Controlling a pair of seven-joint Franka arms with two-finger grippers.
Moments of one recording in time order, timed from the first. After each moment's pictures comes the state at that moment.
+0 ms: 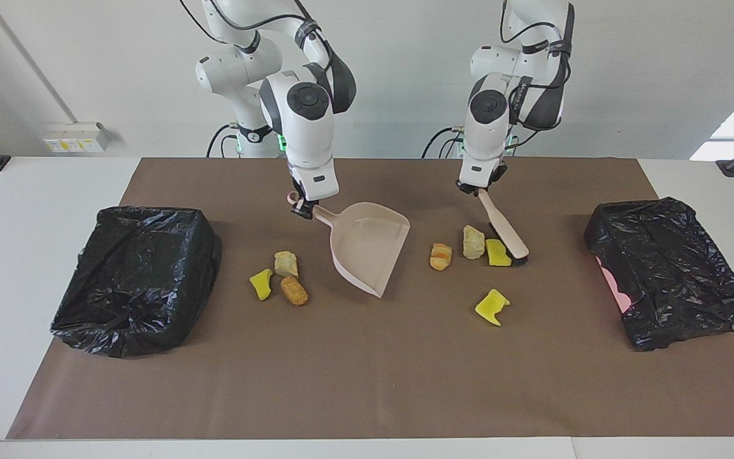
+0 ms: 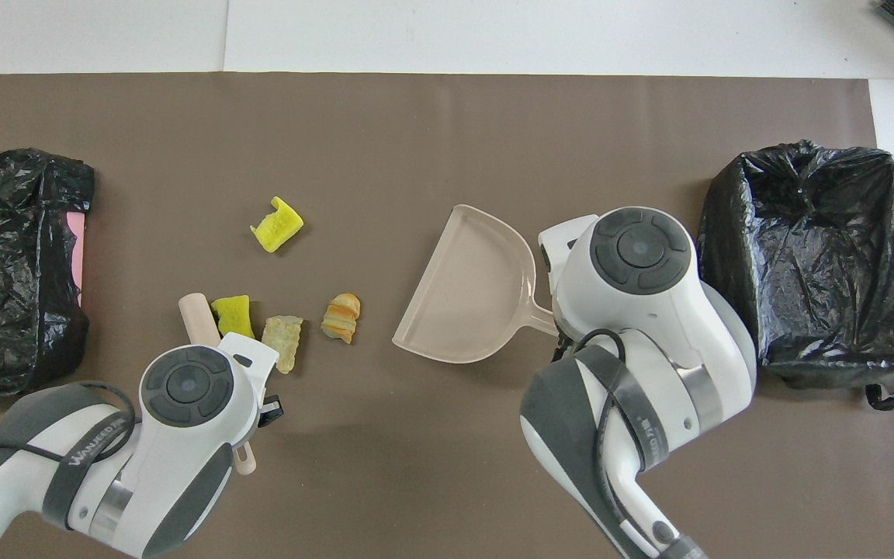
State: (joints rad) left arm -0.47 -0.19 -0.06 -2.44 0.09 2.02 -0.84; right arm 0.55 0.05 -0.09 -2.00 -0.04 1.91 -0.74
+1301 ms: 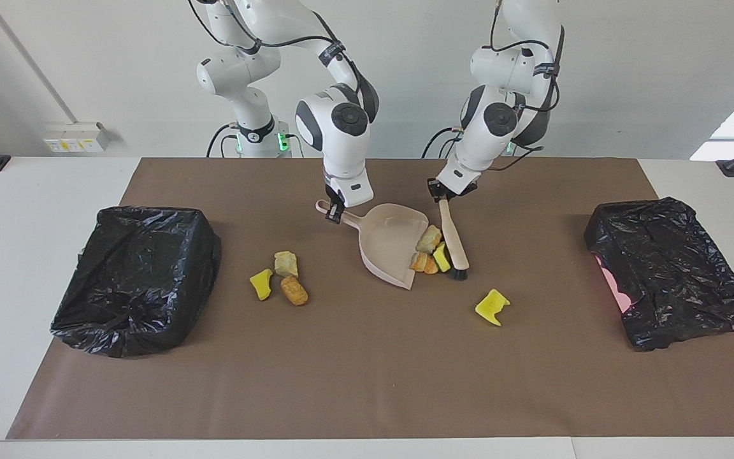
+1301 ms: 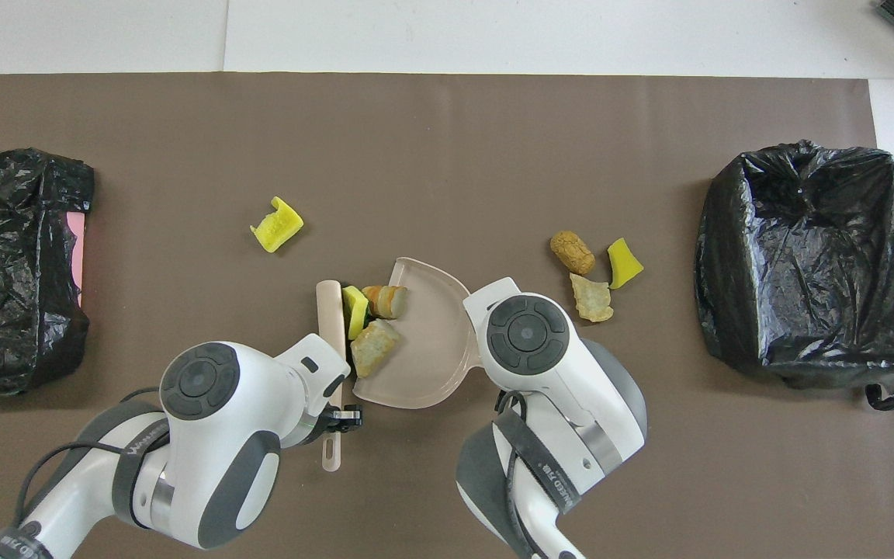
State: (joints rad) left arm -0.54 -0.12 -0.05 -2.43 -0.30 2.18 -0.34; right arm 0.67 0.14 -0.08 -2.06 -0.04 2.06 -0.63
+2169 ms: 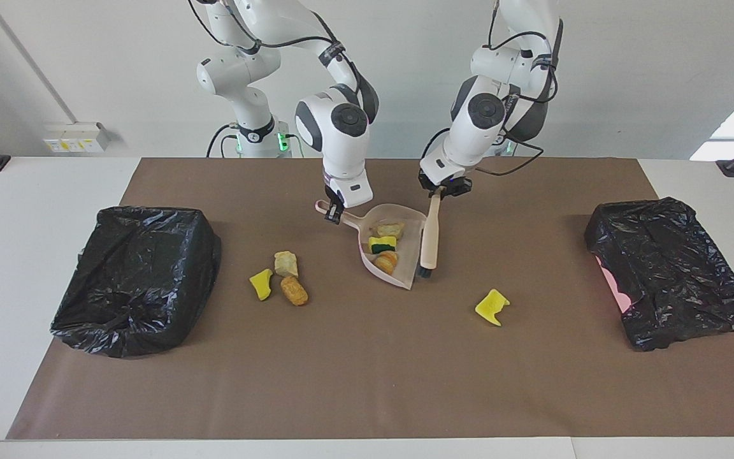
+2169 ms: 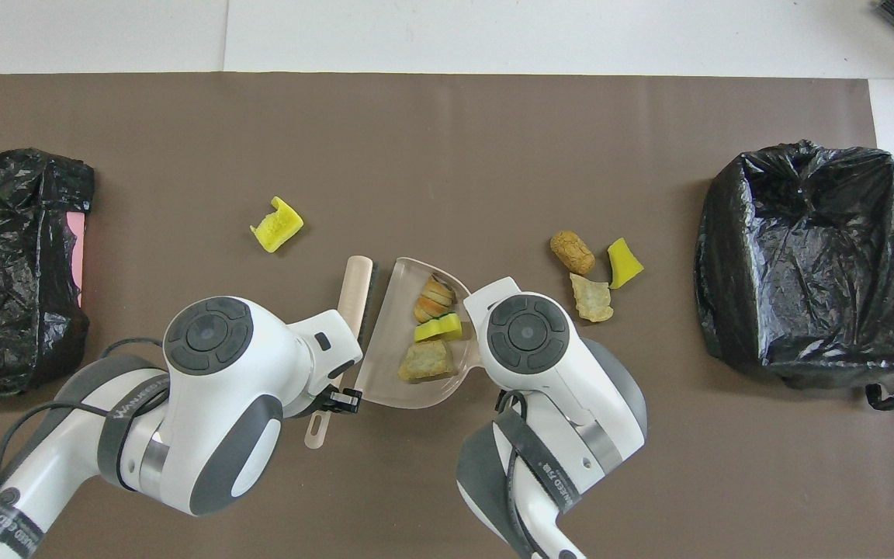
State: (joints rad) left arm -0.49 -0.07 -0.03 -2.25 -0.16 2.02 -0.15; right arm 0.67 0.15 -0.08 -2.06 -0.04 2.06 -0.63
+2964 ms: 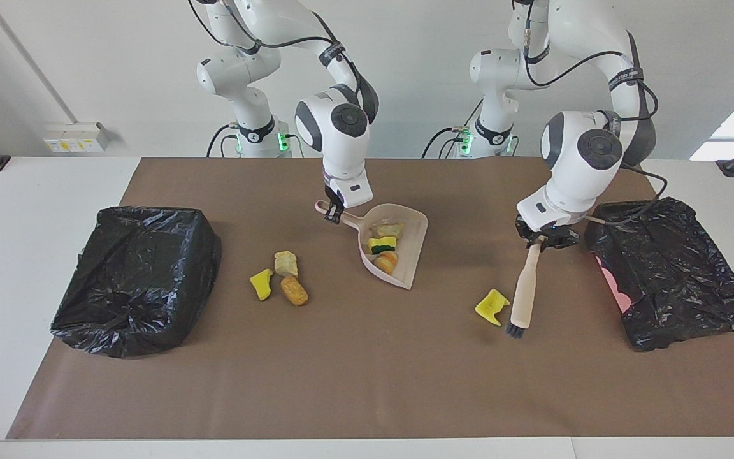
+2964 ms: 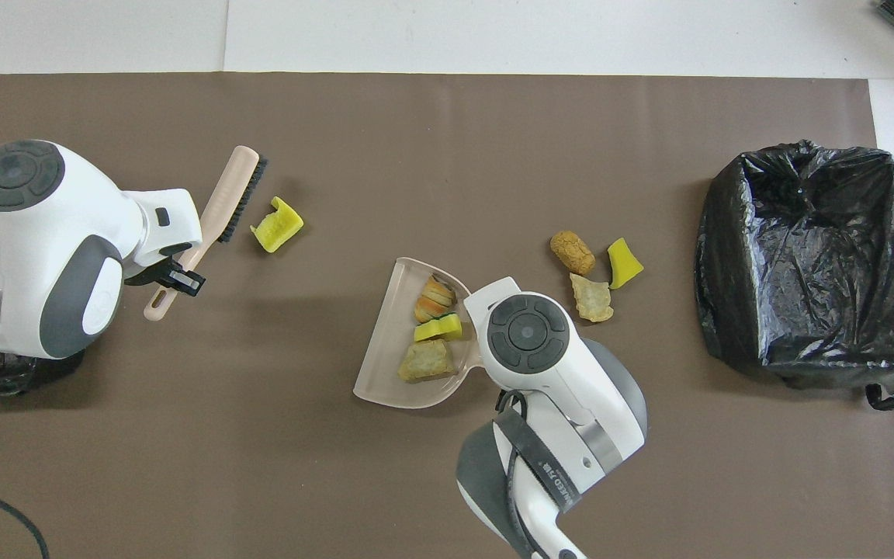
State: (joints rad) left arm -0.14 0.17 -0.03 -1.92 0.11 1.99 0.33; right arm 0.67 0.15 -0.08 -2.06 -0.04 2.06 -0.63
